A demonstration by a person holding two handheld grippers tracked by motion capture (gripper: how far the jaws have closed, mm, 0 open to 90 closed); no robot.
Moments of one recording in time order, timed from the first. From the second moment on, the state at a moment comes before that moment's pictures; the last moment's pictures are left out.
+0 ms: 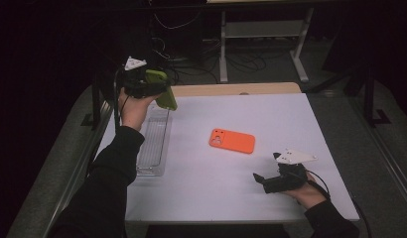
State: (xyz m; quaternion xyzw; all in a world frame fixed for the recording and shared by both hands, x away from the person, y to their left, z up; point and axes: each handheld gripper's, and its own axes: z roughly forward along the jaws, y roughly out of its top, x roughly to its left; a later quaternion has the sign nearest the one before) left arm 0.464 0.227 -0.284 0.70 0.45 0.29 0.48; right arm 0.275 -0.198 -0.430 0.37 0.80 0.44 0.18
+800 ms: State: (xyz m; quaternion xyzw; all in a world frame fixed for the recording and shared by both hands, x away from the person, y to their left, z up) left arm 0.502 0.235 -0.347 0.66 0.55 0.35 0.36; right arm 0.275 -0.199 -0.430 0.37 0.80 0.44 0.18
